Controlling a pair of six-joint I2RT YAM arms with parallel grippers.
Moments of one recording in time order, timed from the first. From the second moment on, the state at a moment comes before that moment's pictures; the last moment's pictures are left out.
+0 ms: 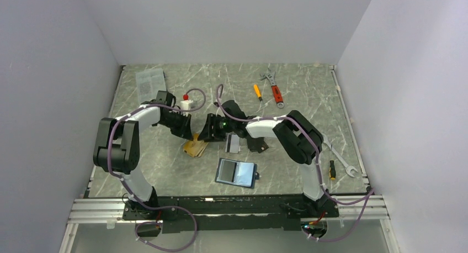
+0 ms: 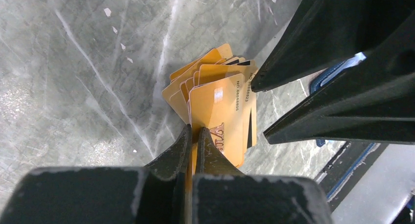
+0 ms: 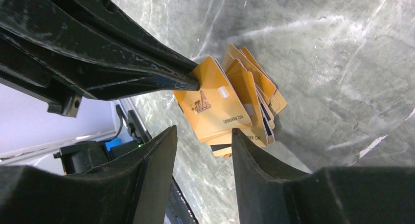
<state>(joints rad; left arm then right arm) -0.14 1.72 1.02 -0.58 0.62 0.30 0.77 2.06 1.20 0.24 -0.54 0.88</state>
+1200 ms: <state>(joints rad) 0.02 1.80 1.01 -0.61 0.92 0.30 0.77 2.15 1.08 0.62 -0.67 1.11</state>
